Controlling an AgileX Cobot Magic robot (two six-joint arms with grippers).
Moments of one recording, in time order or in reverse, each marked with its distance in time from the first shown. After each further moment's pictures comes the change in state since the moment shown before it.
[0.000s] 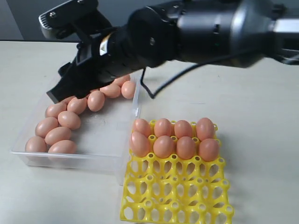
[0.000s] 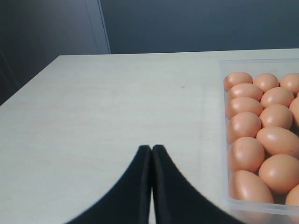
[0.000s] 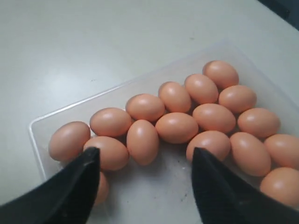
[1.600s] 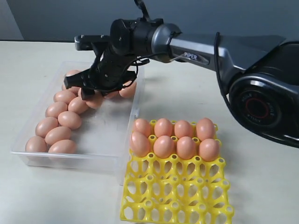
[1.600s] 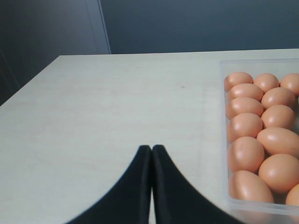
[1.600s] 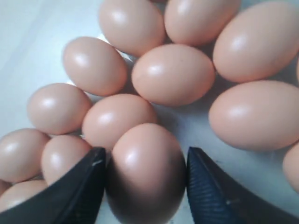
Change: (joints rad) left arm 0.000 0.000 0.000 0.000 0.000 0.000; right arm -0.160 0.527 -0.568 0.140 0.375 0.251
